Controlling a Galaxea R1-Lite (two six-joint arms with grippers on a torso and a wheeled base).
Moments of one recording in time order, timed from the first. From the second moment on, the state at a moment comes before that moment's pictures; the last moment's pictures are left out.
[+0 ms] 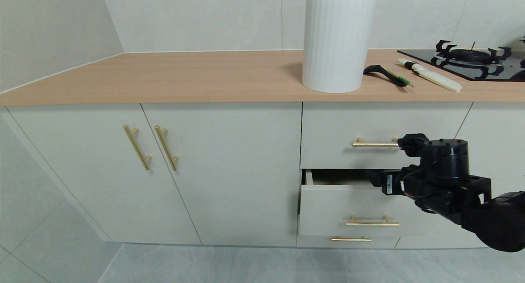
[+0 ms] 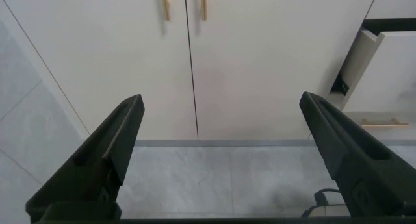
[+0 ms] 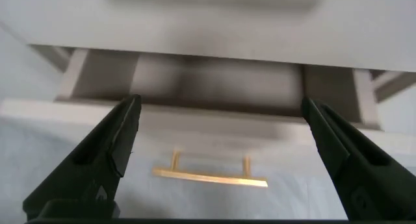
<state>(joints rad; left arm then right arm) 0.00 0.00 0.00 0.00 -0.02 0.01 0.34 1.86 -0.66 -0.82 -0.26 0.12</state>
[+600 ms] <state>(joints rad) 0.00 0.00 0.00 0.00 -0.02 0.01 0.33 2.06 -0.66 -0.96 -0.28 0.12</state>
